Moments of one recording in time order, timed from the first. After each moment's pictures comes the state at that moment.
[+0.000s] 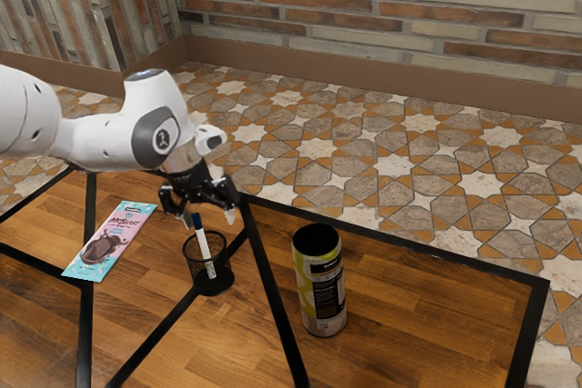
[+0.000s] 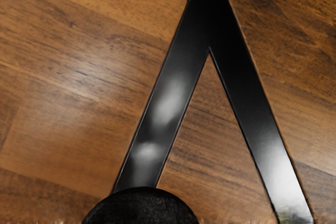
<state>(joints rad) -0.07 0.20 0.12 -2.08 -0.23 2.30 -0.18</state>
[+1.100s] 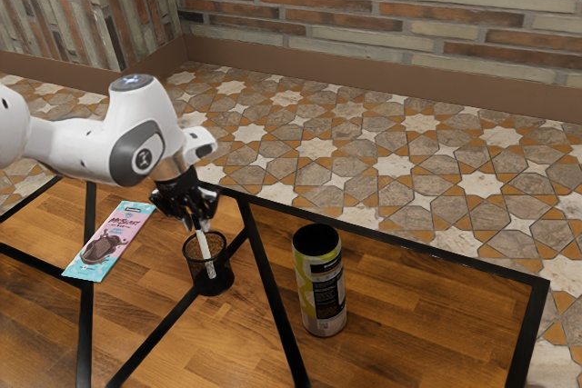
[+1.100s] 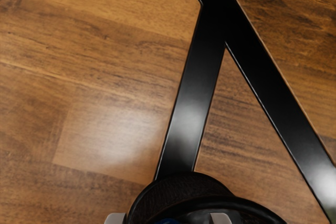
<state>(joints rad) -0.09 0.06 0.12 -2.25 -0.07 2.44 -0.19</state>
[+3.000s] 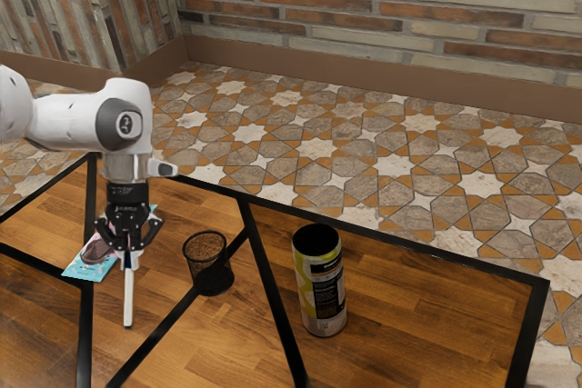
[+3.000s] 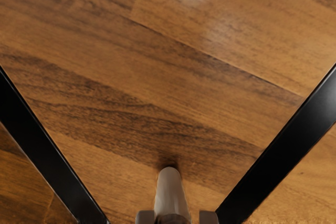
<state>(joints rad) 0.10 0.24 0.12 -2.01 -0.07 1.68 -0.18</state>
